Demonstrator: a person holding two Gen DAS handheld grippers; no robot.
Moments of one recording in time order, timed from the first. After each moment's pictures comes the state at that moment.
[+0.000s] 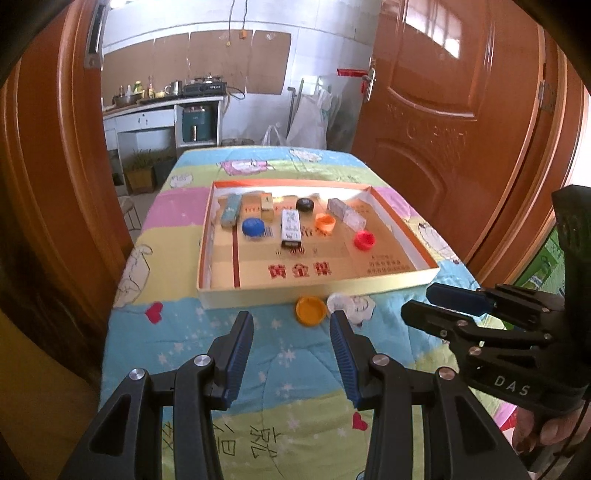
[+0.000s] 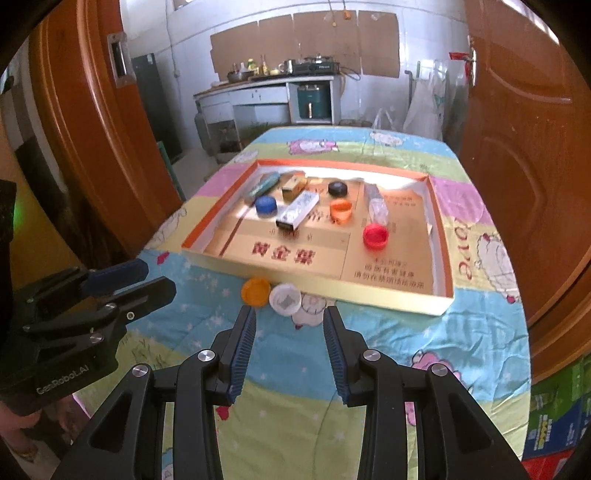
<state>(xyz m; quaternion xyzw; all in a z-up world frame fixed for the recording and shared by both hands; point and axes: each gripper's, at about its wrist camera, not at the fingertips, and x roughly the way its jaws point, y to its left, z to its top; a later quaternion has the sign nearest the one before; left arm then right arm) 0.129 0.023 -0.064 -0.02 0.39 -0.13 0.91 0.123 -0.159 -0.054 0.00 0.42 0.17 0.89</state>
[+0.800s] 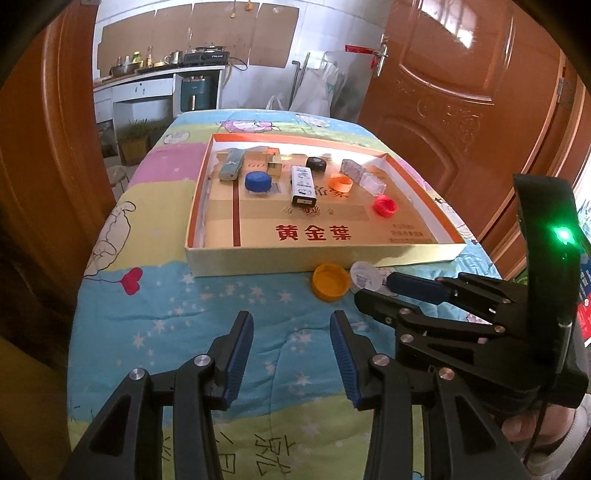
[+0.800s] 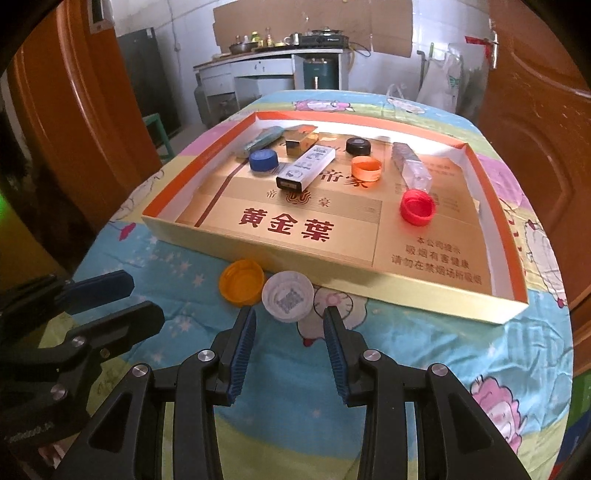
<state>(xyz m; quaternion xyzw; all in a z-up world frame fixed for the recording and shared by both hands) 0.154 0.032 -0.110 -0.04 0.43 -0.14 0.89 0.173 -0.128 -0.121 -0.03 0.46 0.18 0.87</state>
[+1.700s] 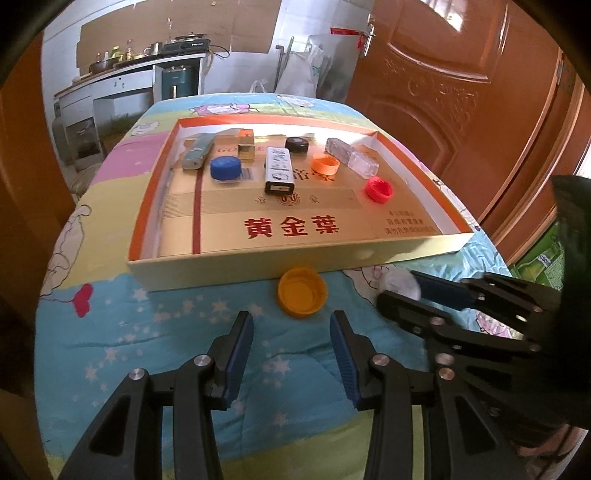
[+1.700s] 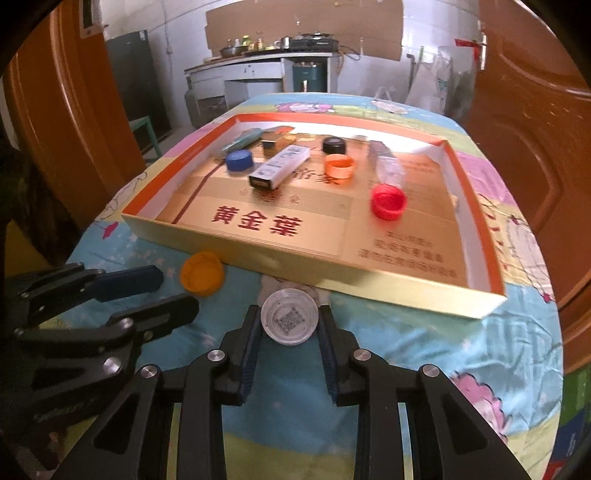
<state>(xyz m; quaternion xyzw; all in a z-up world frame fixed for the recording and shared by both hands) 0.185 0.003 -0.132 -0.01 0.46 -0.16 0.87 0.168 -0.152 -0.123 -0.03 0.45 0.15 0.88</state>
